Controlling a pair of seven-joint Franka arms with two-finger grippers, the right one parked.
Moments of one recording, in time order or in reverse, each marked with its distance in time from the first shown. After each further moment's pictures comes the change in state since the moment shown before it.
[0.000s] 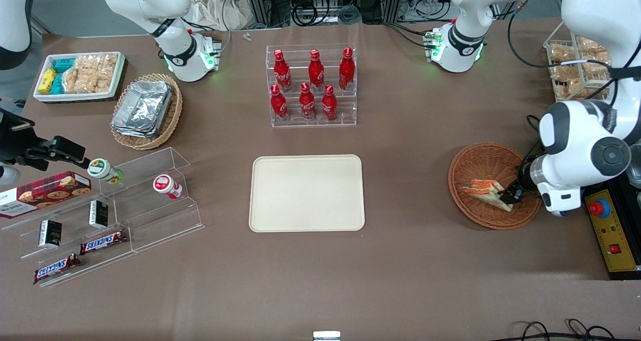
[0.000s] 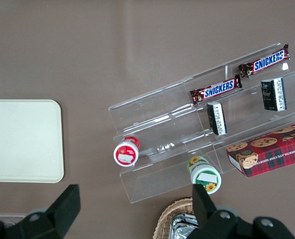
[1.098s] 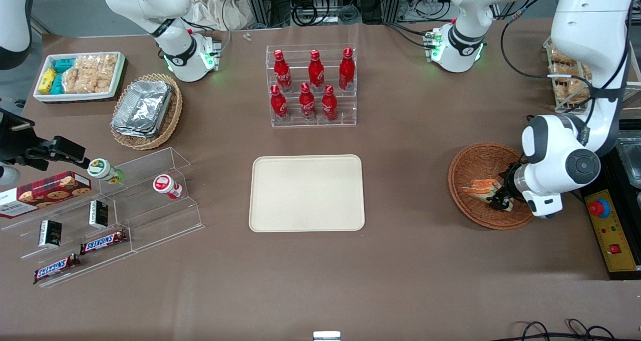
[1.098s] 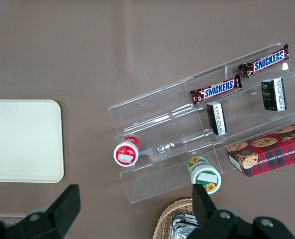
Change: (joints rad) arm 0.000 0.077 0.000 -0.044 -0.004 0.123 -0.107
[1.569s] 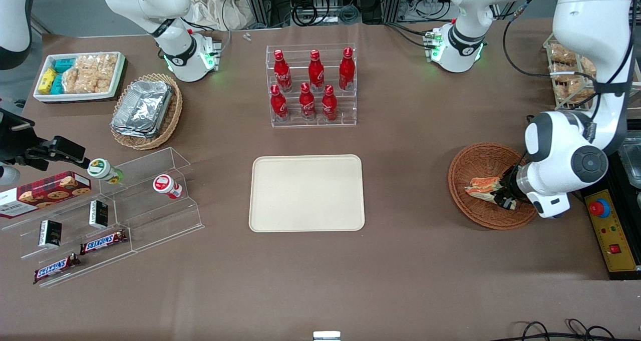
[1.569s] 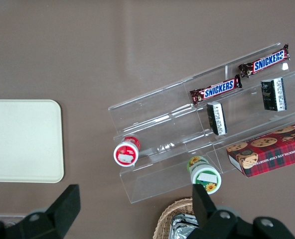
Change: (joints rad) arm -0.004 -0.044 -0.026 0.069 0.000 -0.100 -0.106
